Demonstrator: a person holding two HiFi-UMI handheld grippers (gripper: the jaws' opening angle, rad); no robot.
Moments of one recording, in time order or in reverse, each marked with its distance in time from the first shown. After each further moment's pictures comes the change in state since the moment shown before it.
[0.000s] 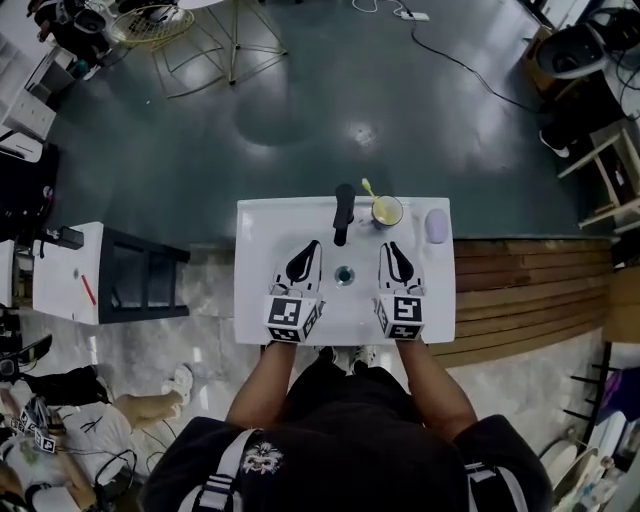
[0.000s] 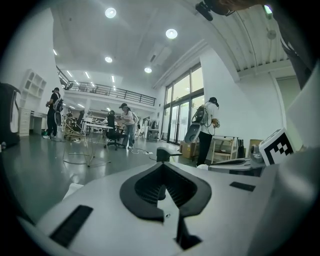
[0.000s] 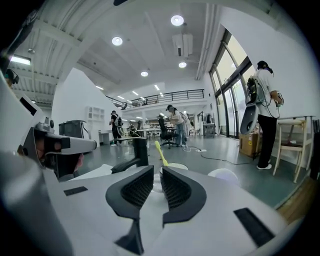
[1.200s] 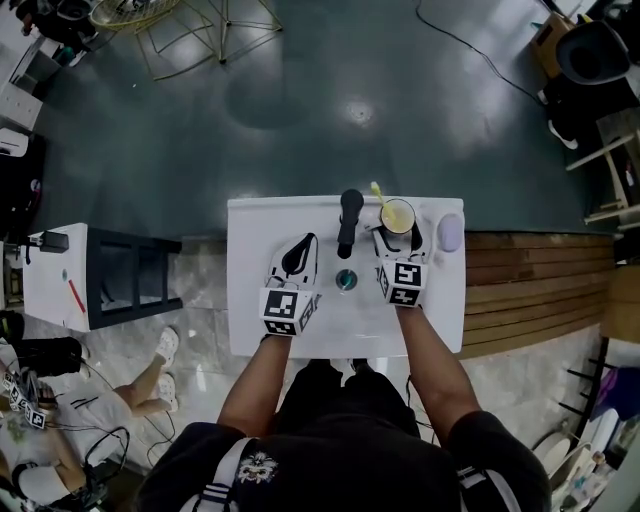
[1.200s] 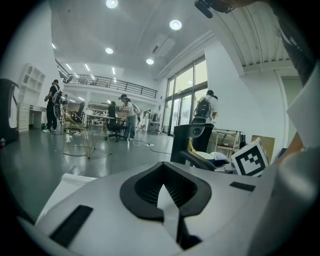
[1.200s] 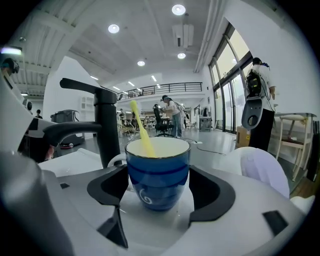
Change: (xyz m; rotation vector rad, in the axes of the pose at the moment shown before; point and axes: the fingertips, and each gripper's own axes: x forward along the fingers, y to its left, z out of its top) left arm 0.048 0.047 -0.057 -0.018 0.084 -0.003; right arm 0.114 -0.041 -0.069 -0.007 0.098 -0.063
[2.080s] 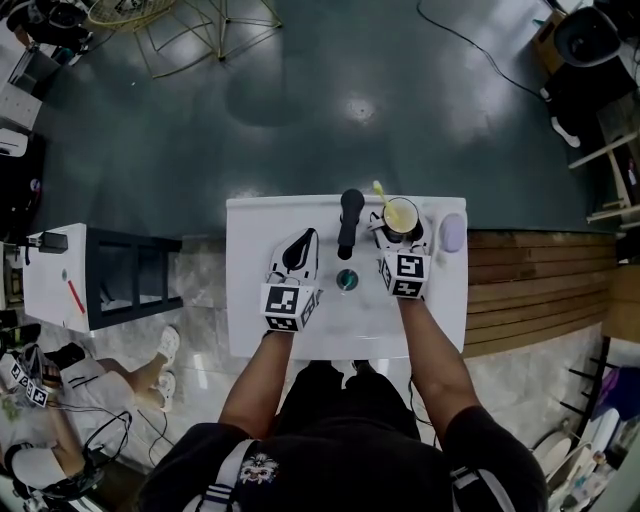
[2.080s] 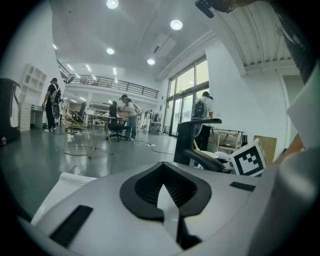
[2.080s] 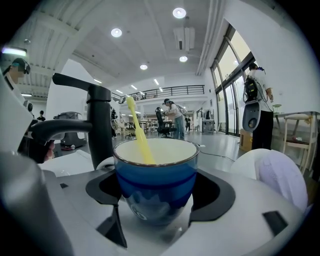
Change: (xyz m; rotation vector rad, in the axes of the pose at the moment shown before) left arm 0.013 0.006 -0.005 -0.007 -0.003 0.013; right arm 0.022 -0.004 0.006 -0.012 -0.041 0.031
